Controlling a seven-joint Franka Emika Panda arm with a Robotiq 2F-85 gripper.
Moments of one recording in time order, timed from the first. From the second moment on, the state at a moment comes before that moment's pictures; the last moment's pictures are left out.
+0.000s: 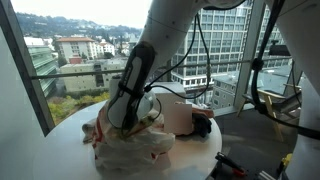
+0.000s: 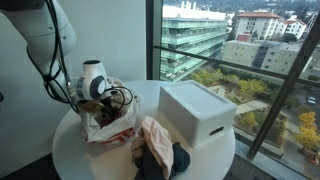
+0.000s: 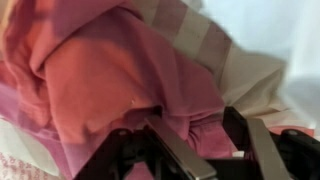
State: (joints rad) arm 0.26 0.55 -0.02 -2.15 -0.08 2.84 0.36
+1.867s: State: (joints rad) arm 0.17 0.09 -0.01 -2.19 -0.04 2.39 0.41
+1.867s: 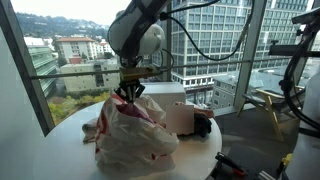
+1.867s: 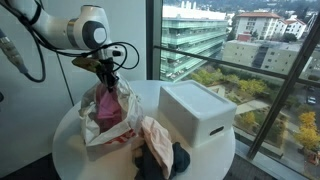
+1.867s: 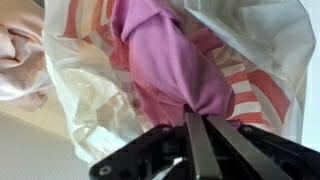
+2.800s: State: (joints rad) arm 0.08 -0.28 0.04 -2.32 -0.09 2.25 0.44
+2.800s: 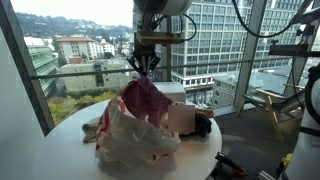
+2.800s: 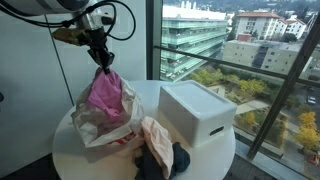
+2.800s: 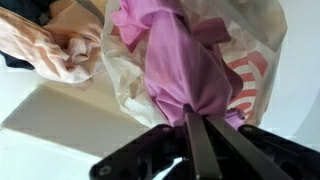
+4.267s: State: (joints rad) arm -0.33 -0.63 0.00 -2.67 -0.08 2.44 0.56
